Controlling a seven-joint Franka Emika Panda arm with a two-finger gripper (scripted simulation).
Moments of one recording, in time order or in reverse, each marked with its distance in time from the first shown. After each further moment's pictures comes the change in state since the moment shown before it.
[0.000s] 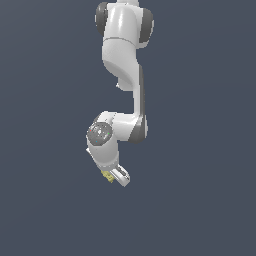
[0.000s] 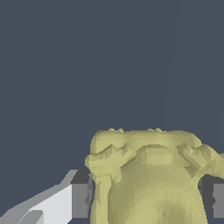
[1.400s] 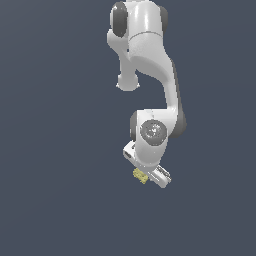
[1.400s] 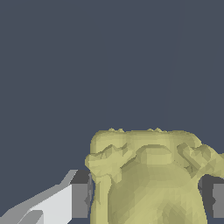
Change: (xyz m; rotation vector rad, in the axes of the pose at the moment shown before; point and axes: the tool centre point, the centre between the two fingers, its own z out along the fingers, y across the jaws) arm -0.086 -0.112 -0.020 0.000 0.000 -0.001
